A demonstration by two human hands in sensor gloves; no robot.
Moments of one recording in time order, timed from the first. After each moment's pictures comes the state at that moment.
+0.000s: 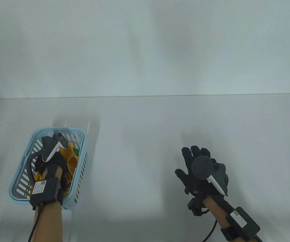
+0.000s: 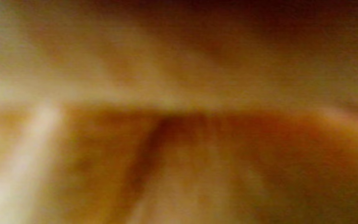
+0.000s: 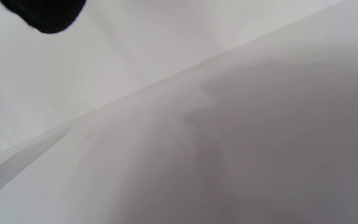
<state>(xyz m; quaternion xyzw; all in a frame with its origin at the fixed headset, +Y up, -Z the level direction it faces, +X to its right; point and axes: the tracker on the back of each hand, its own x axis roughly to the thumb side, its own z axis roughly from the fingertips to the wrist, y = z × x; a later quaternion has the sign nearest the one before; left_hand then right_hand) -0.341 -0.692 -0.407 -0.22 0.28 -0.02 0.93 0.170 -0.689 -0.322 -0.01 0.03 0.97 0.23</state>
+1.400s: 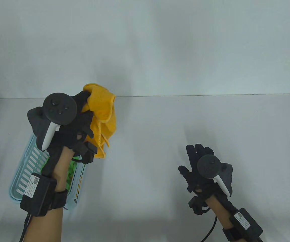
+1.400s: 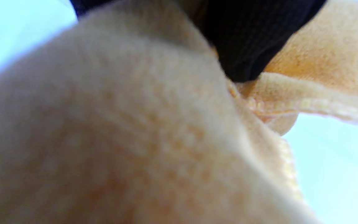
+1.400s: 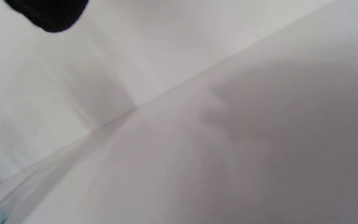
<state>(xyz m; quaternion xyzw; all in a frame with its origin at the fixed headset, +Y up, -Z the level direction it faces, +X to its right) -0.211 -0.446 -0.346 0.13 0.01 0.26 0.96 0.180 -0.680 -0.320 -0.02 0.02 0.96 0.27</state>
